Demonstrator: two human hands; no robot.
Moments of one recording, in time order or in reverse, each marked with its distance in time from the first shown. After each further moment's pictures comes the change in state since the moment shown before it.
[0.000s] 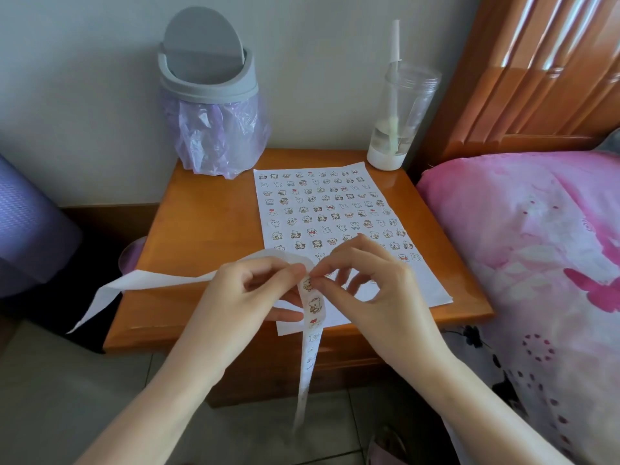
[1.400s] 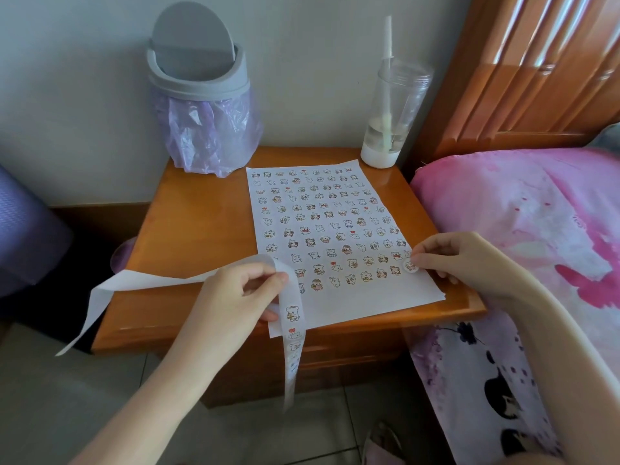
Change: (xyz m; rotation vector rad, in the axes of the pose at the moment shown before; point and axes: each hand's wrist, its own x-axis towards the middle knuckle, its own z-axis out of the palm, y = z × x) left_hand 0.012 -0.024 -0.004 0.381 0.056 -0.011; right_hand 0.021 0.078 -0.095 -0.055 -0.178 0.668
